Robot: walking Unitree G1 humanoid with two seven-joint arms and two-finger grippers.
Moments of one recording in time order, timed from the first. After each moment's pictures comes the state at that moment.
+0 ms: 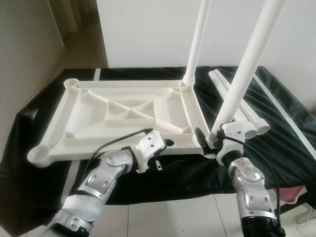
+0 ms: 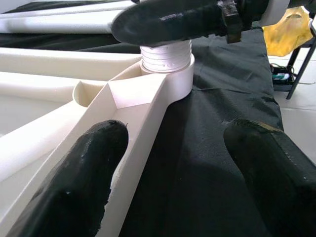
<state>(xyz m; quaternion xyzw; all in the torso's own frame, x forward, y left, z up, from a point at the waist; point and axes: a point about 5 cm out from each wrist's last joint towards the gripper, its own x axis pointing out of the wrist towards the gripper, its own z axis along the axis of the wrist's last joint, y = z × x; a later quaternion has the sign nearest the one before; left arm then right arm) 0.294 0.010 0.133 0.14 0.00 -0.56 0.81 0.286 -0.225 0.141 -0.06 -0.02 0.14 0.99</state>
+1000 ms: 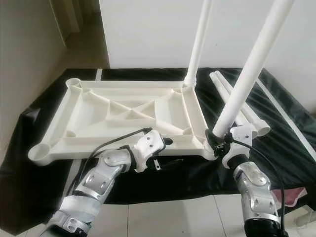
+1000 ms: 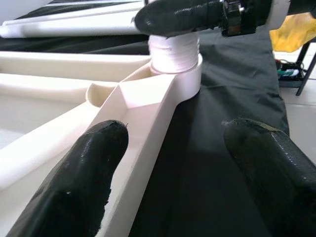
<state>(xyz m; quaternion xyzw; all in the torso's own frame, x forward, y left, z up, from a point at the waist) 0.294 0.017 0.137 0.16 0.00 -0.56 0.82 0.281 -0.231 0.132 -0.02 -0.03 0.05 1.00</state>
